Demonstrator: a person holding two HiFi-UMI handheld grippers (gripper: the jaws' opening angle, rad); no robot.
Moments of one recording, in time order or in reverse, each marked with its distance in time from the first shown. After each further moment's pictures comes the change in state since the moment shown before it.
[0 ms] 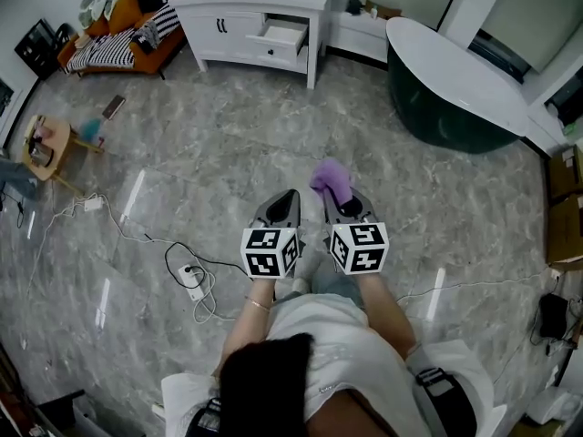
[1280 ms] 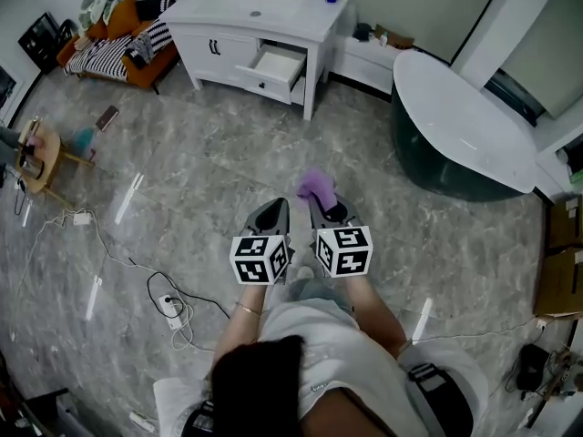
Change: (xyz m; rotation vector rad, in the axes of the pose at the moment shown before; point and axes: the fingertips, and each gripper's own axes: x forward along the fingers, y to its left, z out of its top) left arm 0.227 0.038 0.091 -0.064 -0.022 0.095; right arm 0.195 -0.145 0.084 -0.027 0.058 0.103
